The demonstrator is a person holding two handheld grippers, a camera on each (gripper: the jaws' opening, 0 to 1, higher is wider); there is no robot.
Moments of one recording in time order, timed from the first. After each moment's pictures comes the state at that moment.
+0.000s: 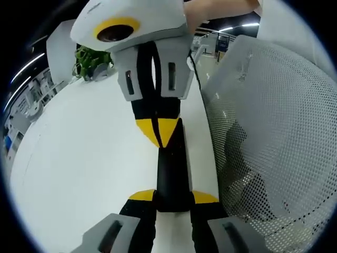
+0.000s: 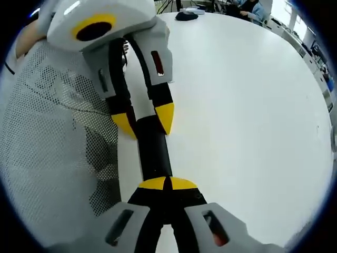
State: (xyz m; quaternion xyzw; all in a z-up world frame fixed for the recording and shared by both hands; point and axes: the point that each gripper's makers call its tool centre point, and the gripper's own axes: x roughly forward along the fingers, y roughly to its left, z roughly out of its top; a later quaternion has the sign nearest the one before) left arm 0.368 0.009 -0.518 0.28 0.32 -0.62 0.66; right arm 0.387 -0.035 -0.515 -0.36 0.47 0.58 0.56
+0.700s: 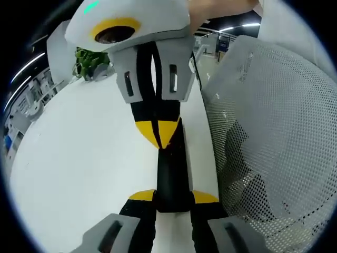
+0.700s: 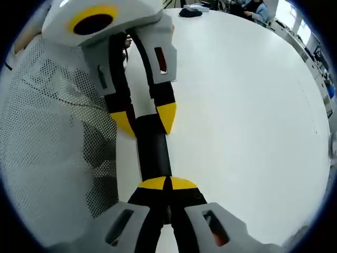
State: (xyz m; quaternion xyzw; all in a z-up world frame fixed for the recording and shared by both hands) left arm 0.369 0.009 -0.519 0.28 0.32 -0.62 0.66; right arm 0.386 -0.037 -0.514 -0.38 0.45 0.58 0.56
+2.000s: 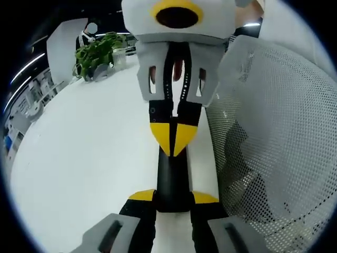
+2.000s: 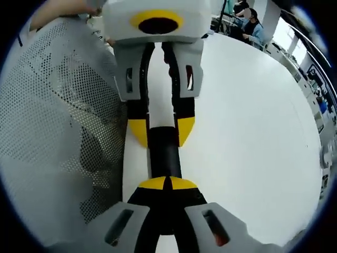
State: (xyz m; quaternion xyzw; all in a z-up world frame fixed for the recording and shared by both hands) left arm 0.368 0.008 -0.518 0.28 0.32 -0.62 0.66; right arm 0.368 -0.013 -0.509 -0.35 0.39 0.60 0.61
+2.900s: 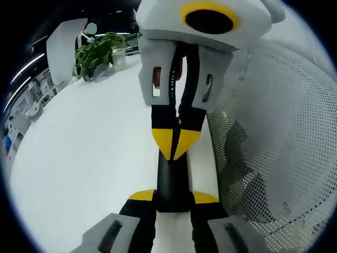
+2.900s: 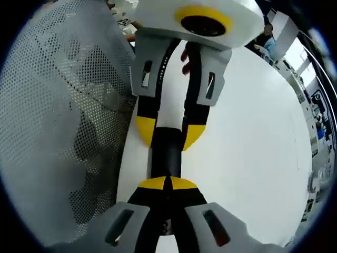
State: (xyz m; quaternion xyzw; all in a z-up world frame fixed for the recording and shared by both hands) left arm 0.368 0.008 -0.519 0.28 0.32 -0.62 0.66; right arm 0.371 -0.016 -0.511 -0.46 0.35 0.60 0.56
